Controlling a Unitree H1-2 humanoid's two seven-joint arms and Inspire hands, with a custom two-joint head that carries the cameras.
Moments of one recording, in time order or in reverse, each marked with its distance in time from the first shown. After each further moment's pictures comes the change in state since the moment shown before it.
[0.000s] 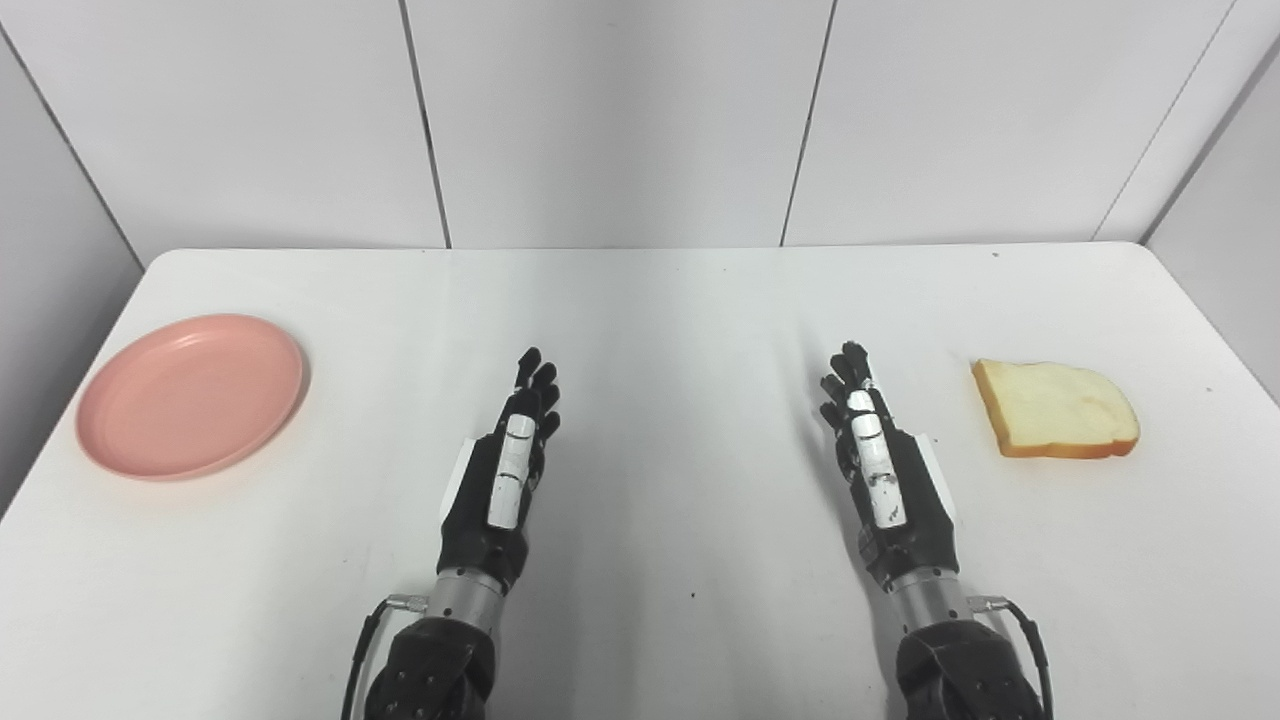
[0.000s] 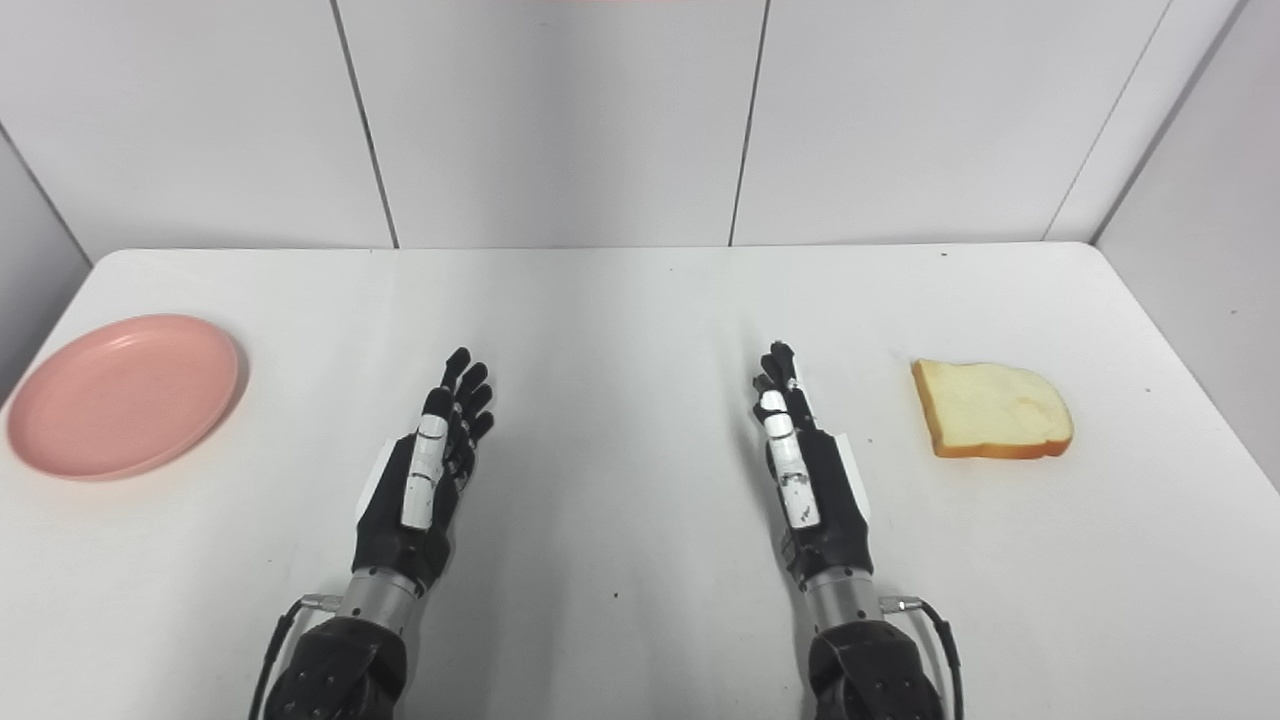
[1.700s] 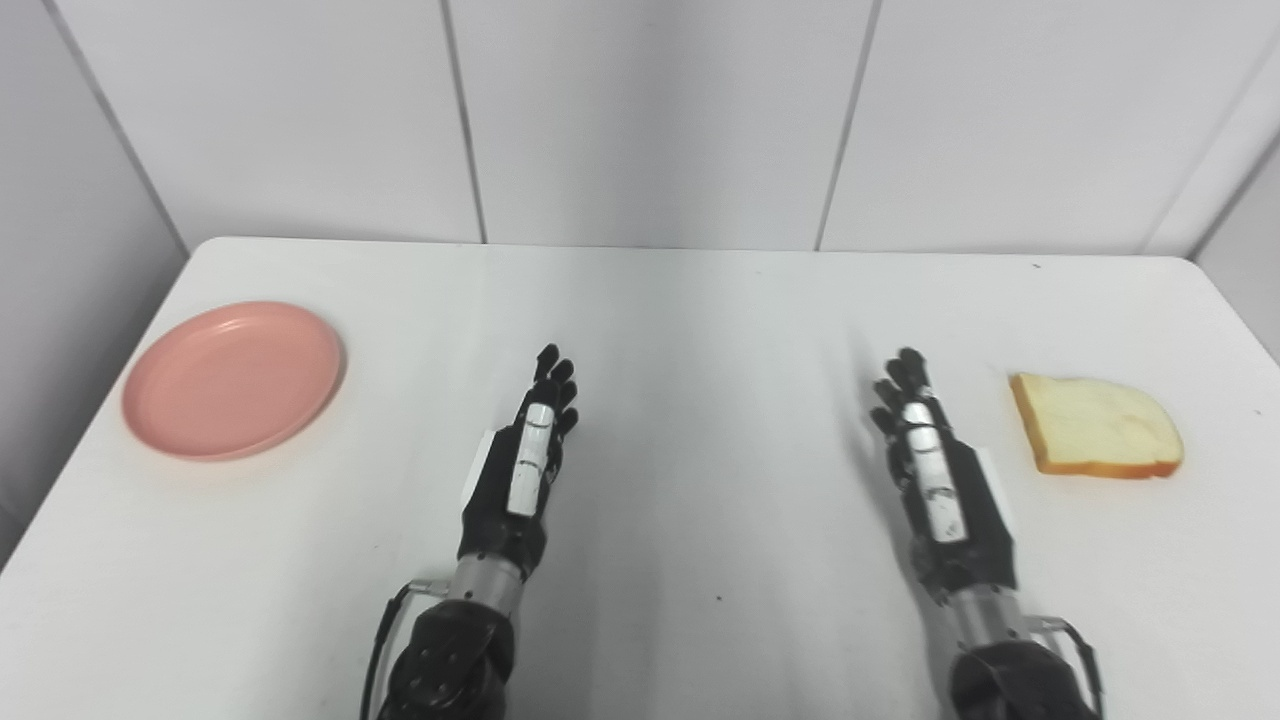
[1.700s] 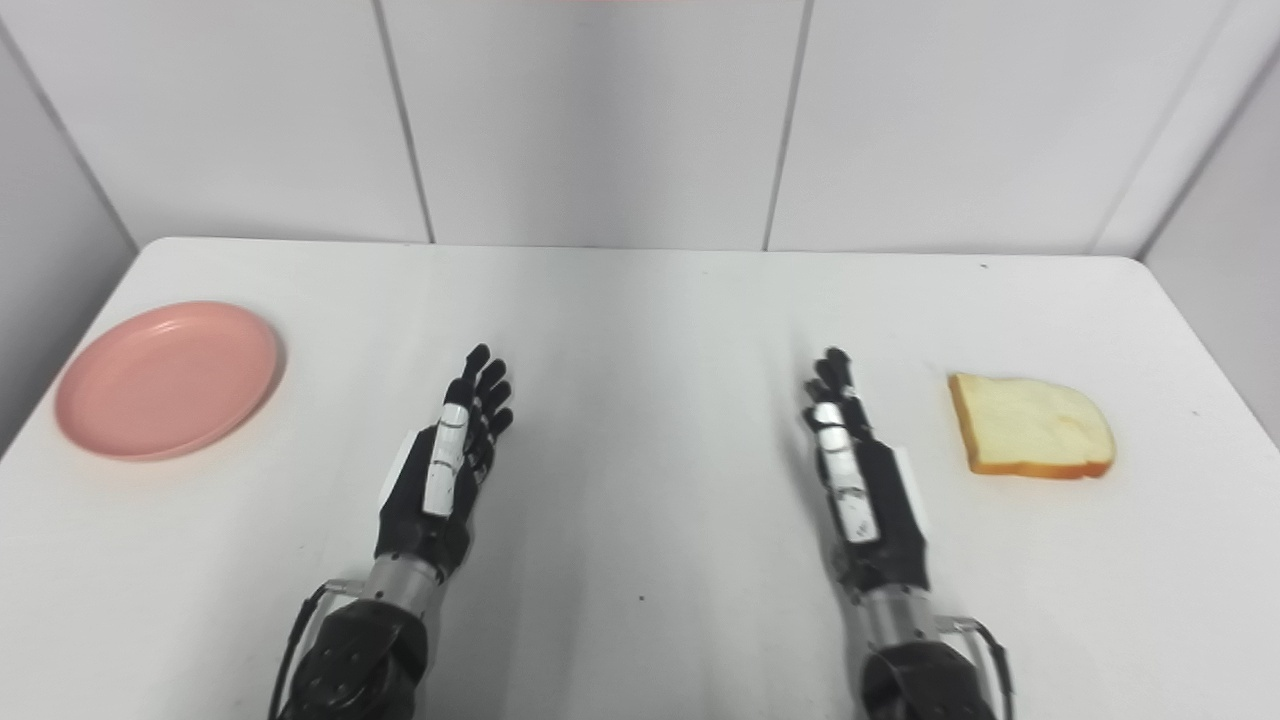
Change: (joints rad) left arm -0.045 -0.016 0.064 0.022 -0.005 0.012 0.031; right arm 0.004 -0.059 -0.048 0.052 0.090 -0.059 0.048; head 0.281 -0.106
